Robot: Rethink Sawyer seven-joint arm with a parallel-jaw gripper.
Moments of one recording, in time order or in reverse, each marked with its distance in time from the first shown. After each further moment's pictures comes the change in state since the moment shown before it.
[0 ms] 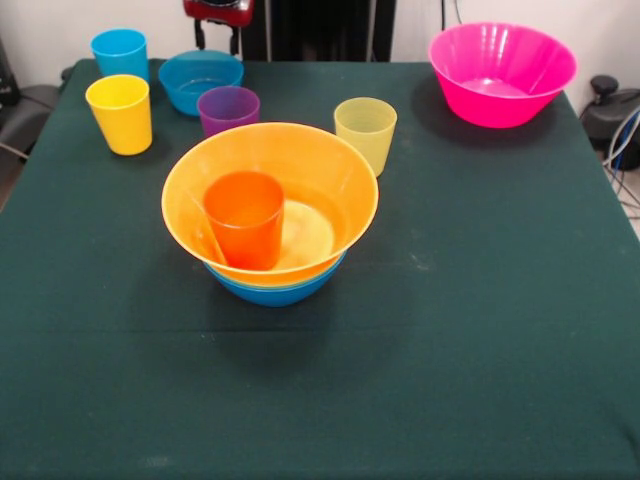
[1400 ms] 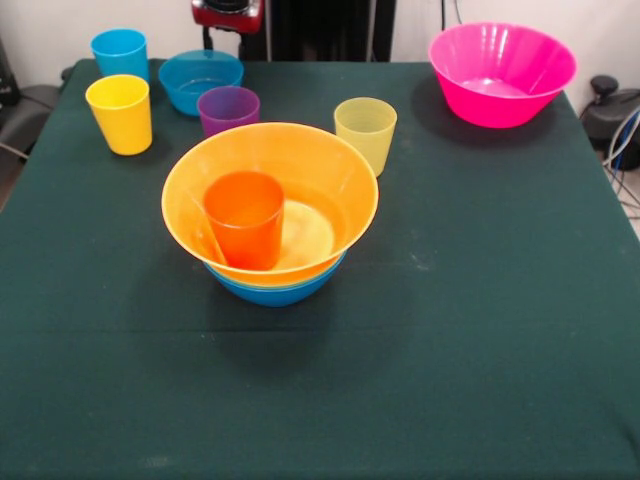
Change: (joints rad) arm 0.033 0.000 0.018 0.000 0.025 0.000 0.000
